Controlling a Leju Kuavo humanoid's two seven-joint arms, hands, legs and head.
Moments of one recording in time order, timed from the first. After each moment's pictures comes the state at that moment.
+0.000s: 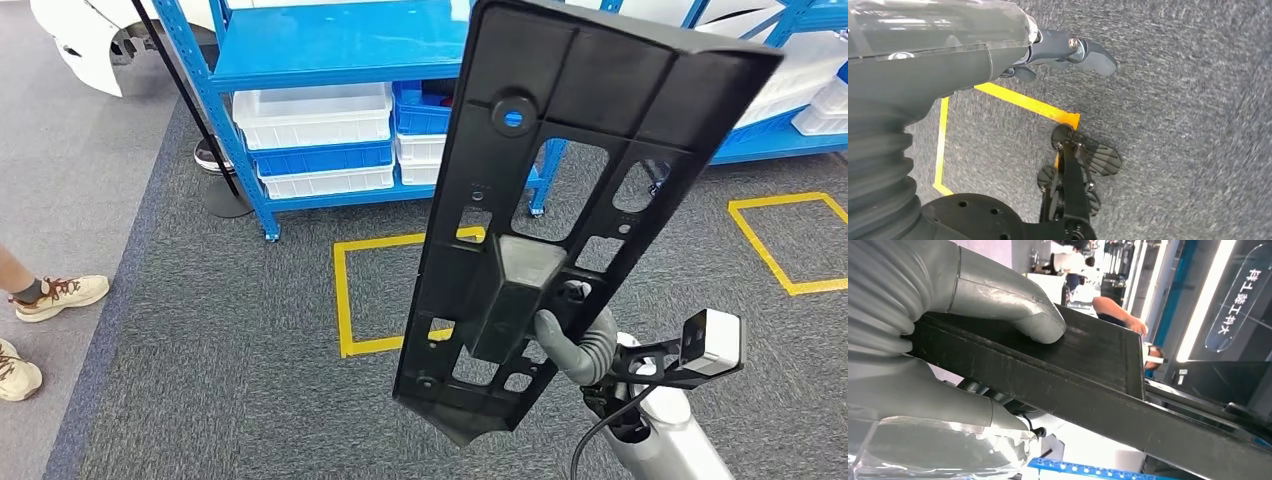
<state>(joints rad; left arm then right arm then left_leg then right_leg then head) -0.01 -0.03 0.42 -0.19 0.09 0.10 -0.15 -0.22 -0.27 0.35 -1.80 -0.52 0.49 -0.51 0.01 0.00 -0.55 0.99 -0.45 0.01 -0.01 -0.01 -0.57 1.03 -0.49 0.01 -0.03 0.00</state>
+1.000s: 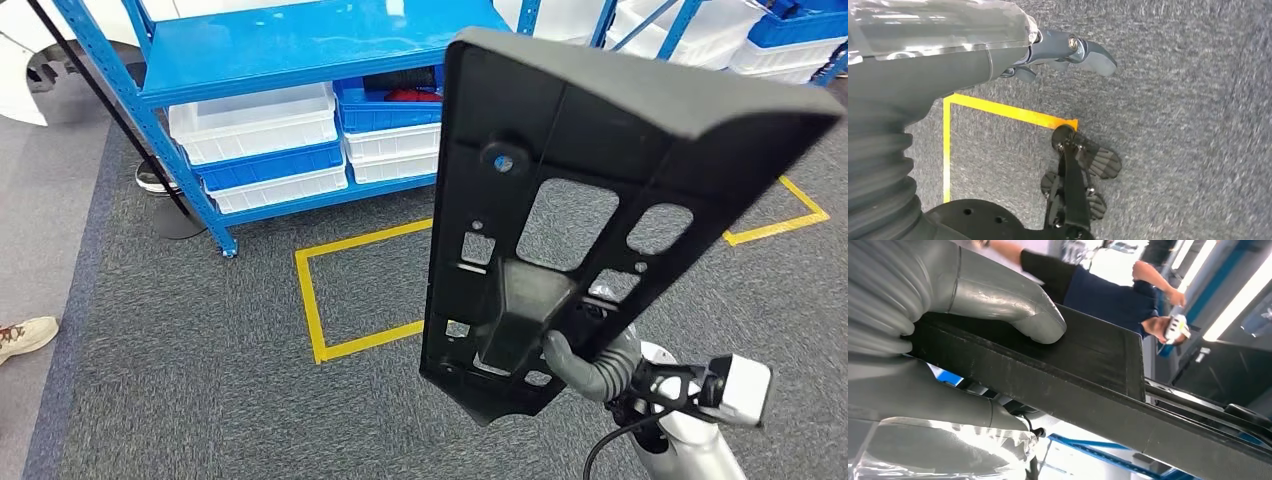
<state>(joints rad) -0.01 -0.03 0.46 -0.19 0.07 0.09 -0.15 -0.16 -0.28 0.26 -1.92 -0.27 0.46 -0.57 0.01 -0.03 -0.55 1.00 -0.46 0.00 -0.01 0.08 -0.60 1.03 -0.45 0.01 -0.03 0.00</state>
